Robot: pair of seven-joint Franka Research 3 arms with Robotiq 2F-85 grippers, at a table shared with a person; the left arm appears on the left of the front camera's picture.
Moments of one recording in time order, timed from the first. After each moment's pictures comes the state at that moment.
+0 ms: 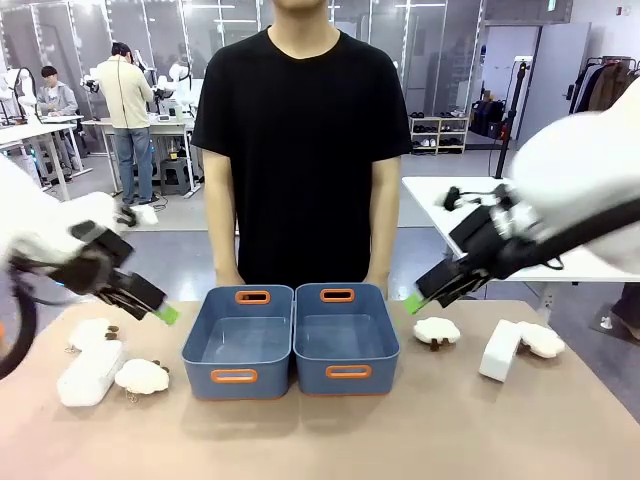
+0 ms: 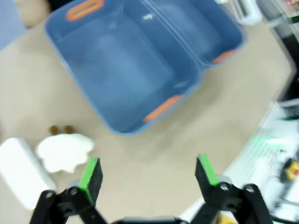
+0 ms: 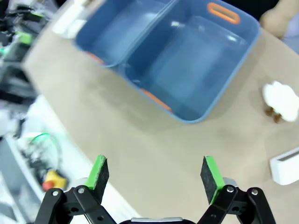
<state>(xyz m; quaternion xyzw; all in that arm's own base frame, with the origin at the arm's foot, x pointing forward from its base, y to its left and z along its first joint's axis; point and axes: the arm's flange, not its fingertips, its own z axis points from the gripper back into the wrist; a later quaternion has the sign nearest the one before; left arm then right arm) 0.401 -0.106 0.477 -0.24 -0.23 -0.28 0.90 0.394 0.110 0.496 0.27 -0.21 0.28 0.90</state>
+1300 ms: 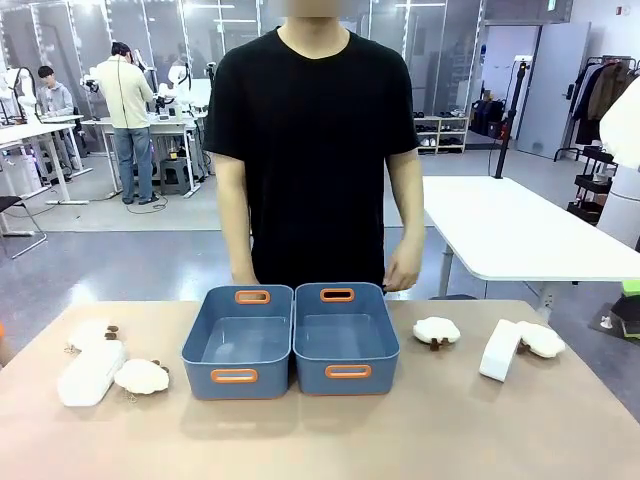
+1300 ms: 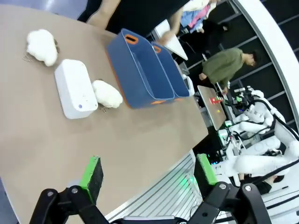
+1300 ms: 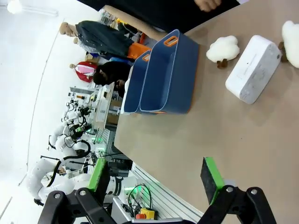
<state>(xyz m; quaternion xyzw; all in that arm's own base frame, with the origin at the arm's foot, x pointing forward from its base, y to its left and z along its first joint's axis) 0.258 0.230 0.422 -0.47 -0.33 -0.03 0.82 0.328 -0.192 0.432 0.53 -0.24 -0.04 0.81</state>
